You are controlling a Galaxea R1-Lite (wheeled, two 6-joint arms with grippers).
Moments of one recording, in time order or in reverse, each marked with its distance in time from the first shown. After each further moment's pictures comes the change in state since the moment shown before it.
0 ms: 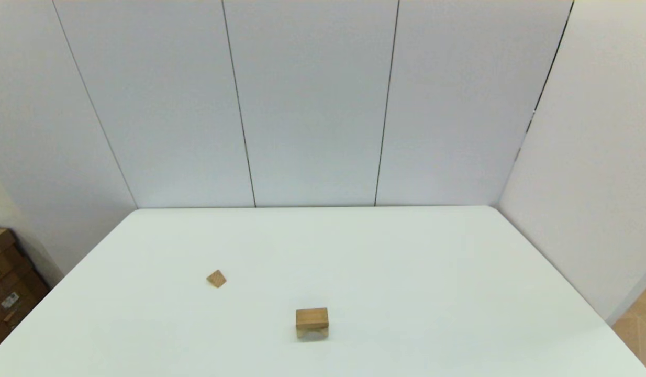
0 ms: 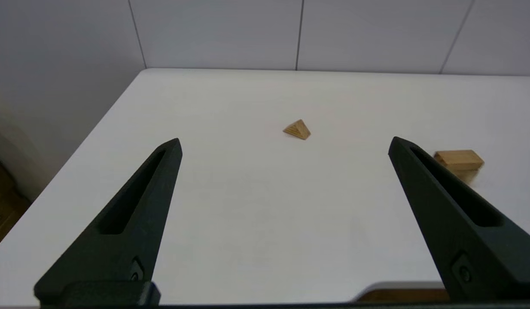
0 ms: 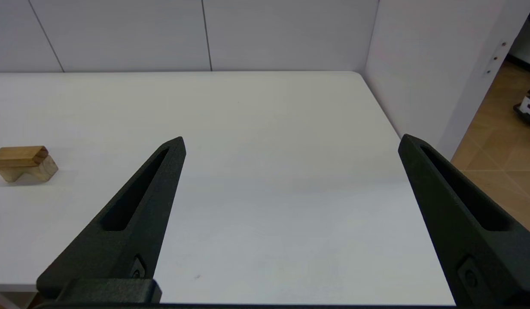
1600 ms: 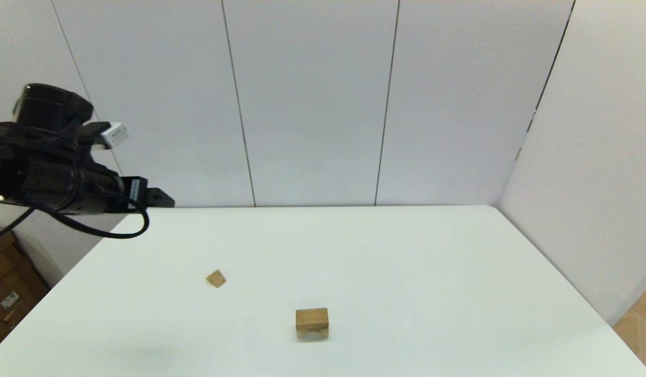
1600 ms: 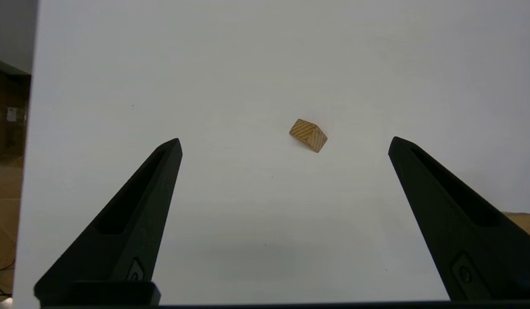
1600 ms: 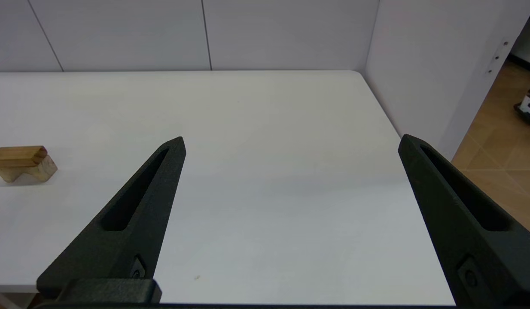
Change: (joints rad) left arm -0.026 1.683 -1.093 0.172 0.015 0.004; right arm 0.000 0.000 0.000 0.000 0.000 0.000
